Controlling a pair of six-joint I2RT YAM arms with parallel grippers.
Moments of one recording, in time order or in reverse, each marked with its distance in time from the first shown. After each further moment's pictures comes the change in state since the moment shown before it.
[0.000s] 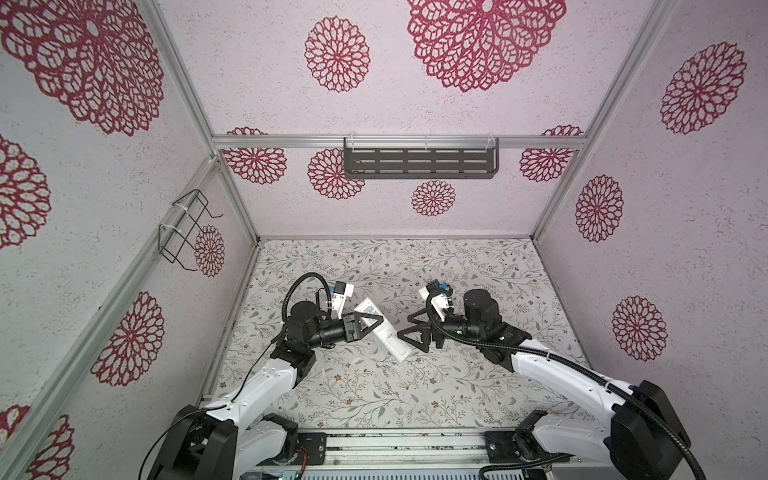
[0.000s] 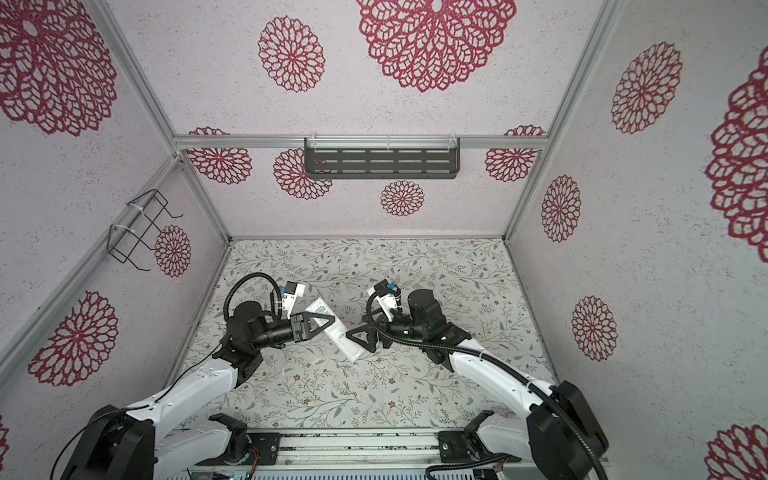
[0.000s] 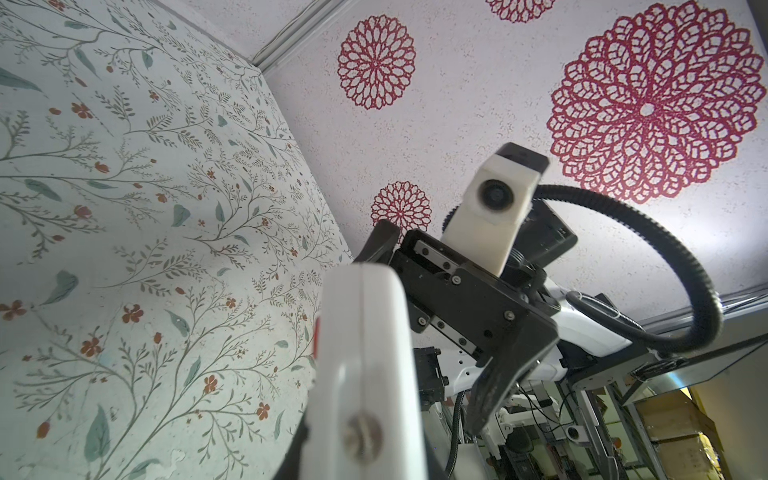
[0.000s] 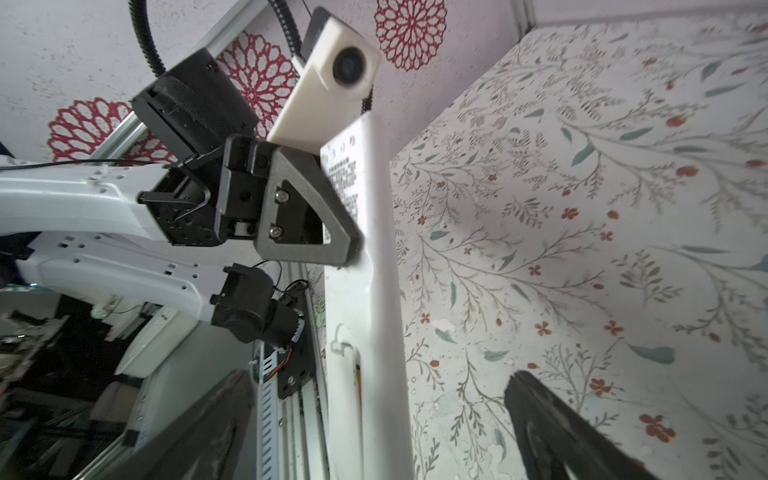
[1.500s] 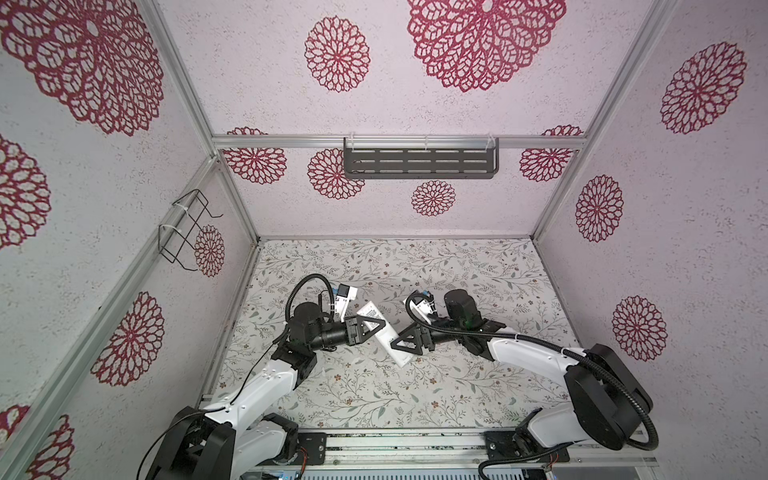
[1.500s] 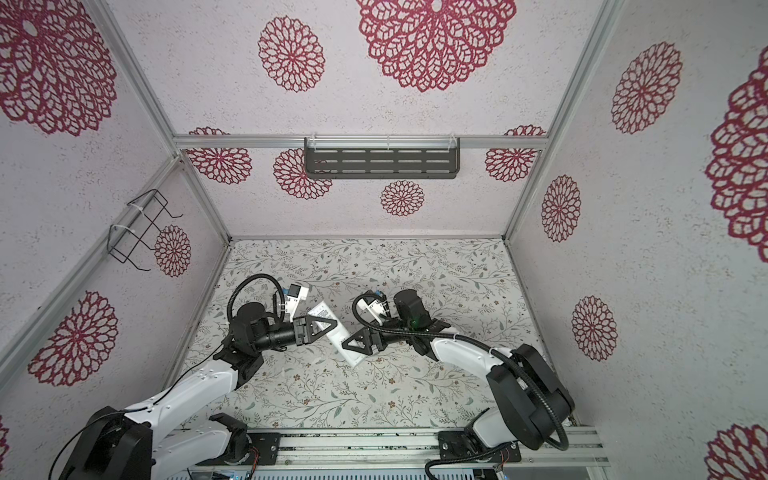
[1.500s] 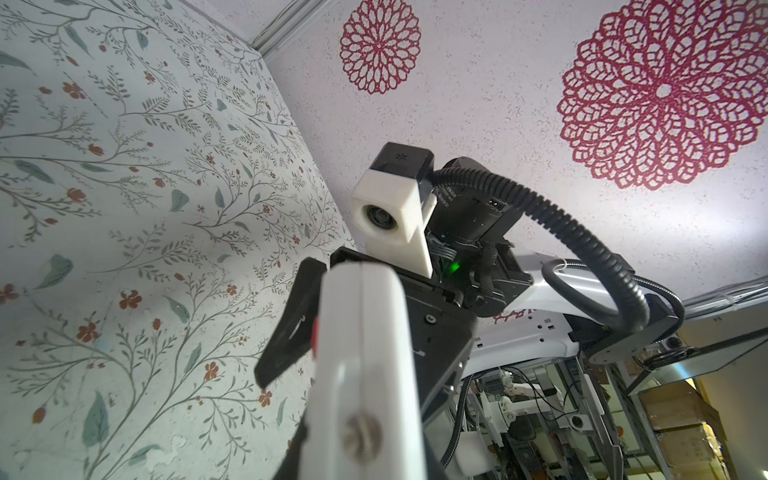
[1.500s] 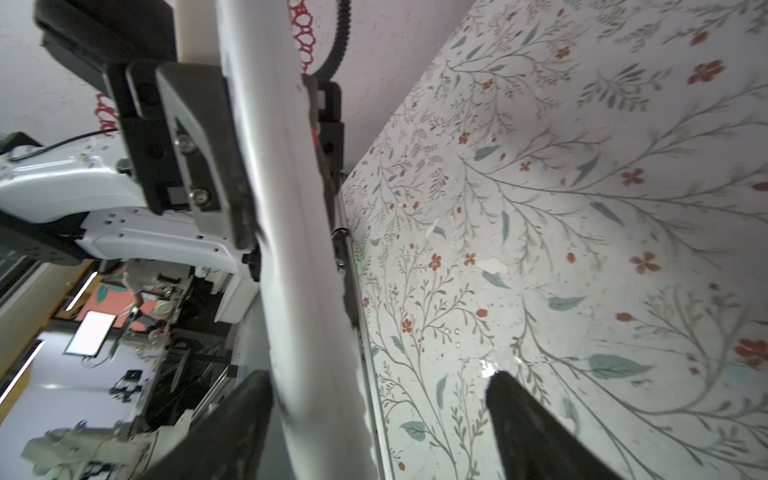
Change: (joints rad) left arm -0.025 -0.020 0.002 -0.081 -0.024 0.050; right arm 0.017 0.192 0.020 0.004 -0.124 0.040
